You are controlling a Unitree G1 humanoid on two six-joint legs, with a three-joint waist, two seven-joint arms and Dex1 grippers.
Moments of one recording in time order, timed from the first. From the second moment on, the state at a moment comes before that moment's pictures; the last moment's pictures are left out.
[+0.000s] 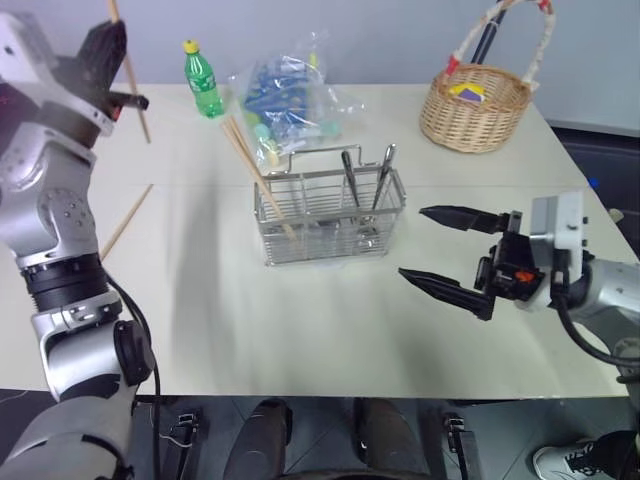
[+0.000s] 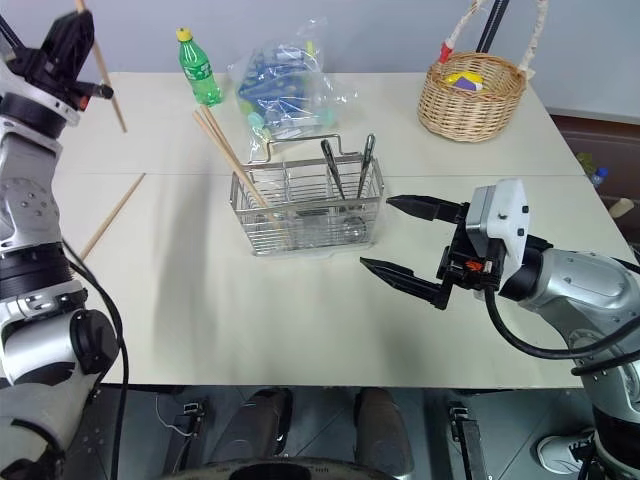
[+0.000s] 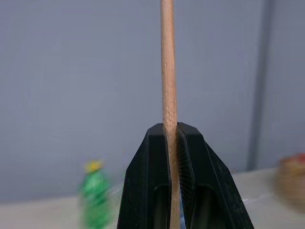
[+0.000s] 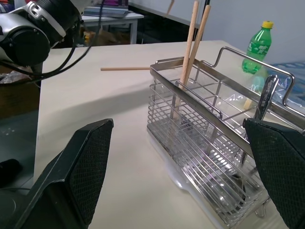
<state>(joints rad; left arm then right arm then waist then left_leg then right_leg) -0.89 0.54 0.45 0.17 -0.56 0.33 -0.56 -0.11 -0.84 -0.32 -0.65 0.84 0.54 0.84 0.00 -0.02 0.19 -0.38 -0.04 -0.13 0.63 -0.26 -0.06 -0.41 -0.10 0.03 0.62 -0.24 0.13</state>
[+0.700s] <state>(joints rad) -0.83 0.26 0.29 0.05 -0.84 0.46 -0.61 -0.11 -0.80 -0.28 -0.65 0.80 0.51 0.81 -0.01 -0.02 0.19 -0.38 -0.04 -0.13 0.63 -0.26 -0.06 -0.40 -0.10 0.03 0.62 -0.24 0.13</state>
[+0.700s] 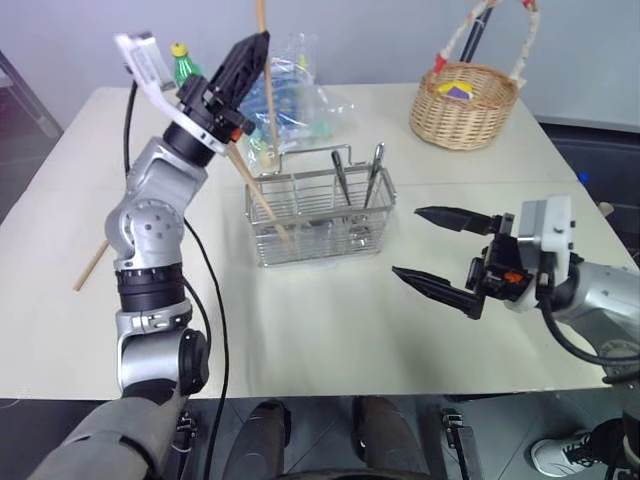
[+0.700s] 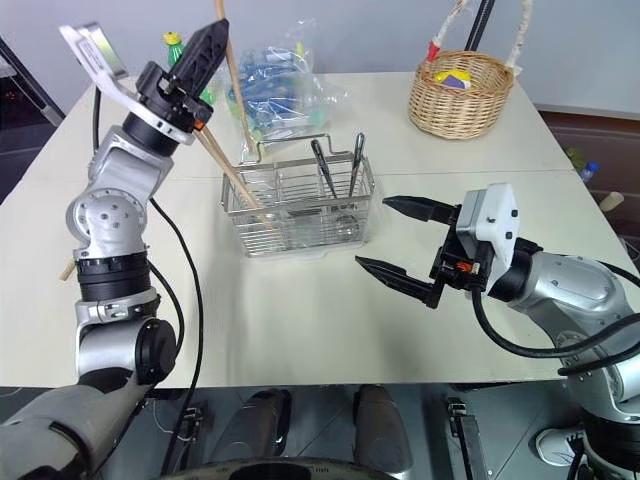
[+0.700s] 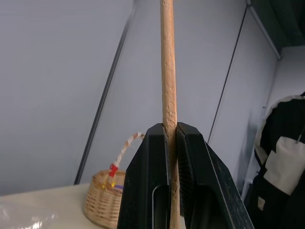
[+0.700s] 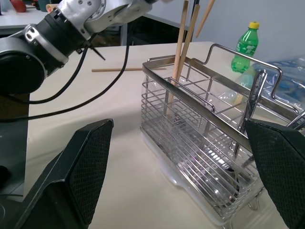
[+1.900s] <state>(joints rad) -0.56 0.29 0.19 -0.11 -0.80 0.52 -0.62 -0.13 -0.77 -0.24 -0.64 0.77 0.49 0.81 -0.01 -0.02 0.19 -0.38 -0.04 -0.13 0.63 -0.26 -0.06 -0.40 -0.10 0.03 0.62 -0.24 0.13</state>
